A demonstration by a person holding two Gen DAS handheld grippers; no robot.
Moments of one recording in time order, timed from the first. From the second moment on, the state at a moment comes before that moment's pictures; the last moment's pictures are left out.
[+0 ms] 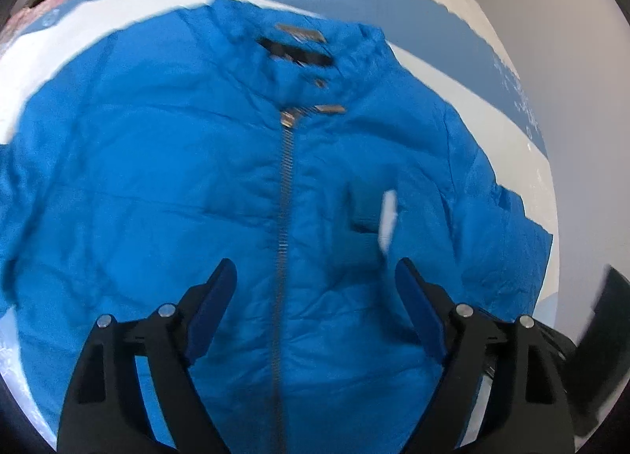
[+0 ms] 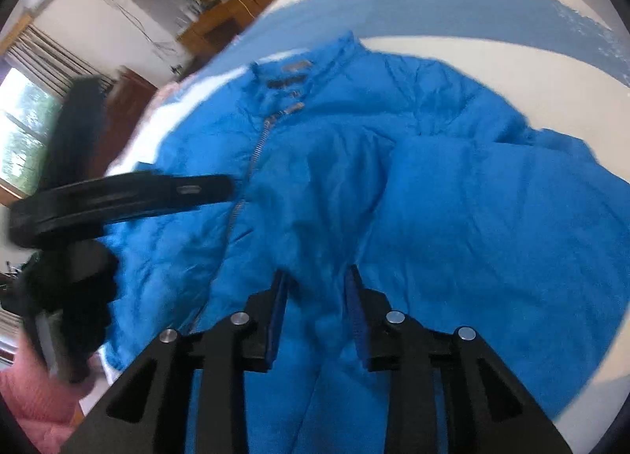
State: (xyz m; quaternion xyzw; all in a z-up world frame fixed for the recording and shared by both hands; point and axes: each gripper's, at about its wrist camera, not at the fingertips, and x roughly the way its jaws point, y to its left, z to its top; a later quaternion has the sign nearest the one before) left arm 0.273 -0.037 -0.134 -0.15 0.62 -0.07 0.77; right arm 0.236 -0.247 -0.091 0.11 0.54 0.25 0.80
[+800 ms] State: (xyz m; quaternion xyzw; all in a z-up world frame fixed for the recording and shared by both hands) left arm 0.233 0.031 -0.062 -0.15 0.49 0.04 0.86; right arm 0.231 -0.343 -0.077 0.20 0.51 0.13 0.83
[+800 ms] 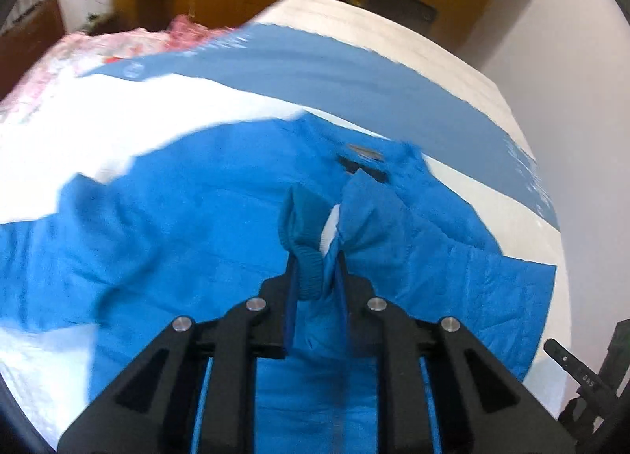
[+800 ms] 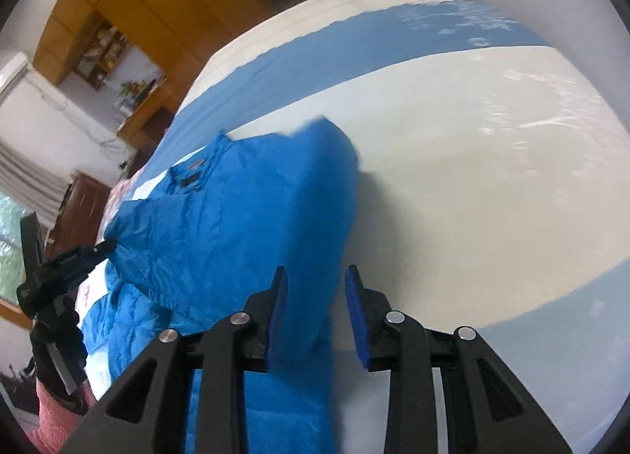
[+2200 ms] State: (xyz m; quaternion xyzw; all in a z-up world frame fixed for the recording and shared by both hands) left arm 0.265 0.028 -0.138 -0.02 0.59 0.08 0.80; right arm 0.299 -0.241 -0.148 0.10 0.61 0.12 0.78
